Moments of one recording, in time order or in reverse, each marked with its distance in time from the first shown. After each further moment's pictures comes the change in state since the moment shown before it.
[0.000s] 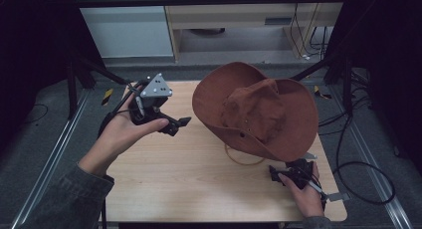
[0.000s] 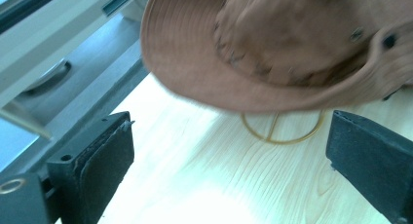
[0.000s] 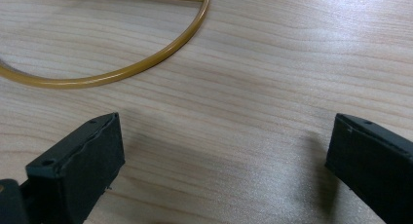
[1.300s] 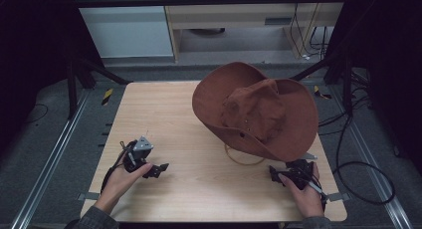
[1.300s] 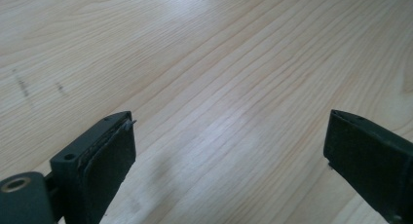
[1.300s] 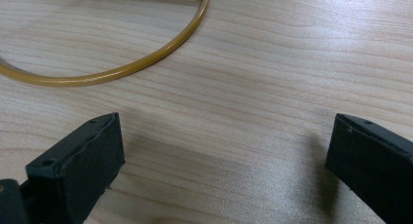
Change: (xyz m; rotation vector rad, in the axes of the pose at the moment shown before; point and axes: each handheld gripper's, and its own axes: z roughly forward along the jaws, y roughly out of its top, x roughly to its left) left arm -0.003 -0.229 0.082 0.179 0.000 -0.305; right arm 0.002 -0.001 -0.001 0.006 0.000 0.029
